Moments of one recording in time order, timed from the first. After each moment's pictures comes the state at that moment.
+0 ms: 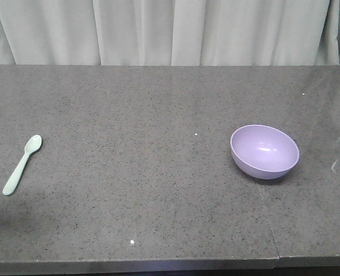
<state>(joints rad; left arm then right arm) 0.00 0.99 -1.13 0.00 0.91 -0.03 0.01 0.16 -0.51 0.38 0.32 -0.05</state>
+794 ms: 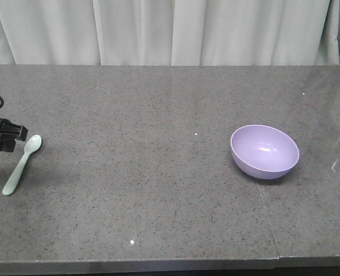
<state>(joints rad) 0.00 1.54 -1.23 0.02 0.91 -0.03 0.01 0.16 -0.51 0.37 0.40 -0.05</state>
